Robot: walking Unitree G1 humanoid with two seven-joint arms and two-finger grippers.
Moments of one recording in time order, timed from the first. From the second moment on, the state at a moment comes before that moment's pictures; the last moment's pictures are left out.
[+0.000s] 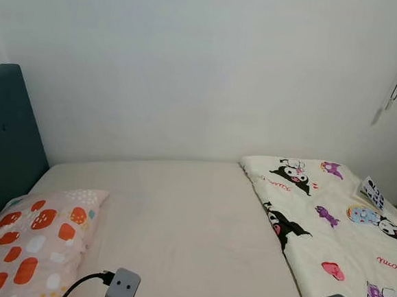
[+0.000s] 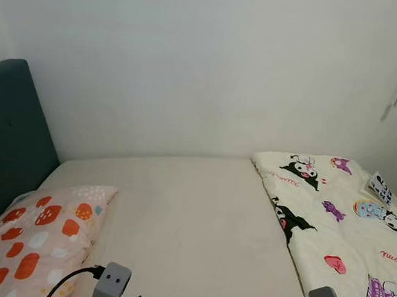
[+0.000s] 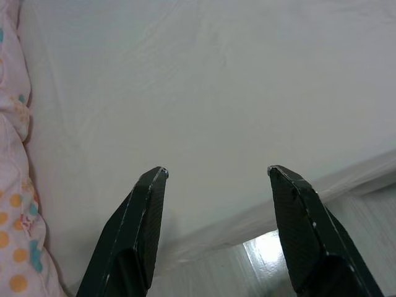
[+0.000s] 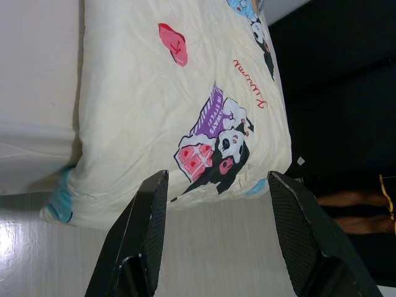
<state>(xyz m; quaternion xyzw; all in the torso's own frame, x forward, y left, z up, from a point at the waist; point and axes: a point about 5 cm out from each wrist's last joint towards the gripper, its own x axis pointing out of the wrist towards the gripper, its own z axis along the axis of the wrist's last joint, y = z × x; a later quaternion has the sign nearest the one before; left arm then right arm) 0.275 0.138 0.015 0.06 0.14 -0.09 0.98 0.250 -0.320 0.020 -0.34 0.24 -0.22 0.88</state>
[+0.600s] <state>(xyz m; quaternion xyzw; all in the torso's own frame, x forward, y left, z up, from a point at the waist) 0.275 0.138 0.015 0.06 0.14 -0.09 0.98 0.250 -0.320 0.020 -0.34 0.24 -0.22 0.88</state>
